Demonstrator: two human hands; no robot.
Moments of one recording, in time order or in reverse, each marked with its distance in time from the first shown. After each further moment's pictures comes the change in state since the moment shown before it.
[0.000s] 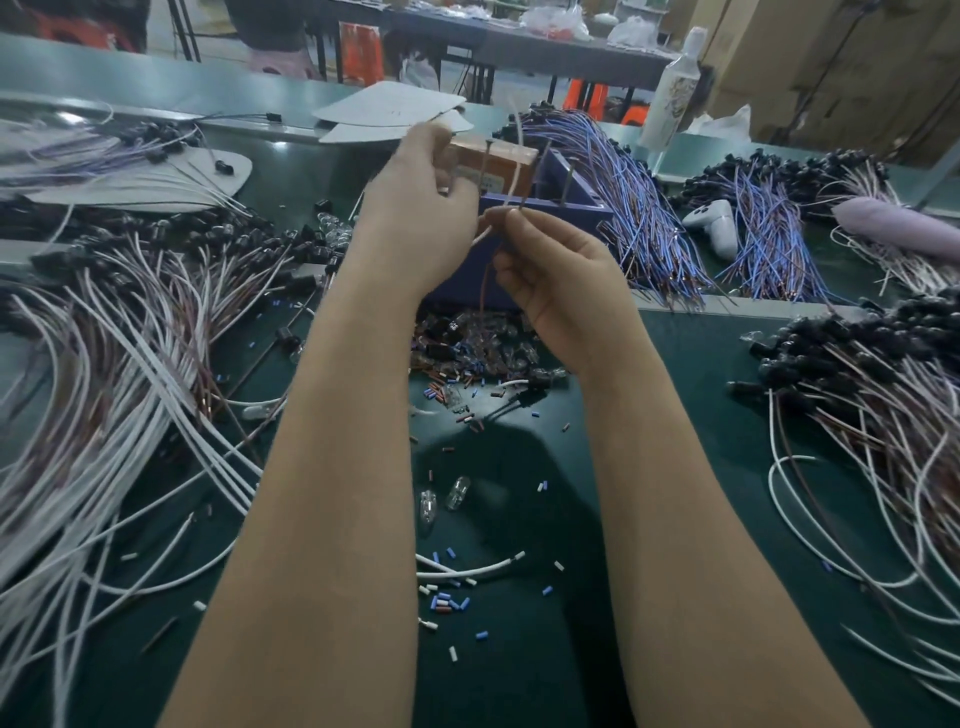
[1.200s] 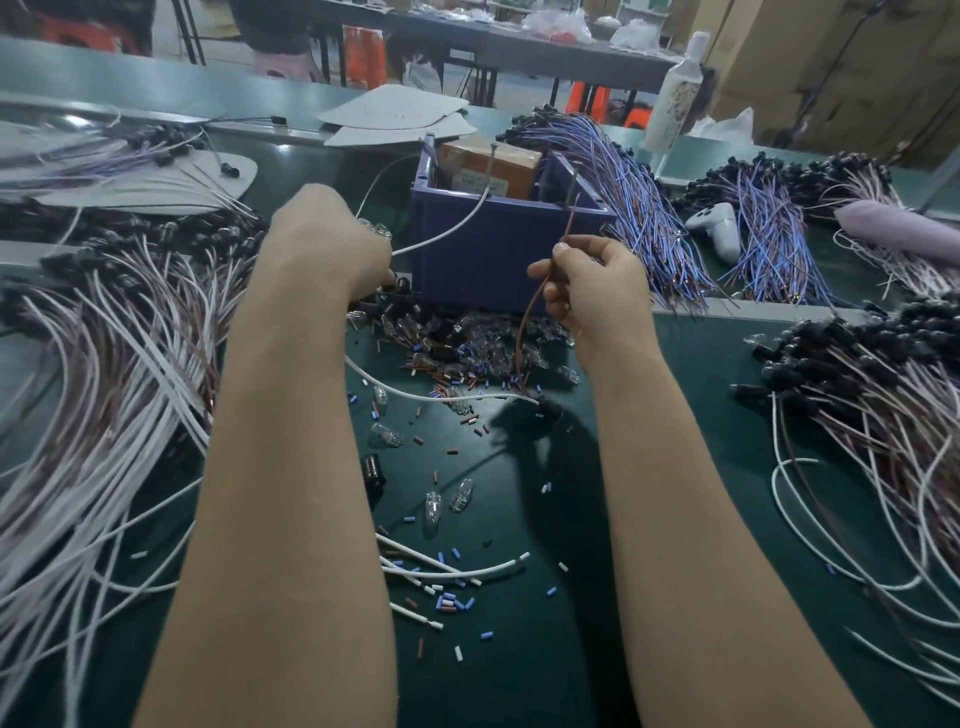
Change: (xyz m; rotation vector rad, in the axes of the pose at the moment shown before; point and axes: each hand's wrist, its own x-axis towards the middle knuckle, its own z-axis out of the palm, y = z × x) left_hand -0.004 -0.019 -0.038 0.362 -0.007 -0.362; right_hand 0.004 0.001 -0.012 -0.295 0.481 0.059
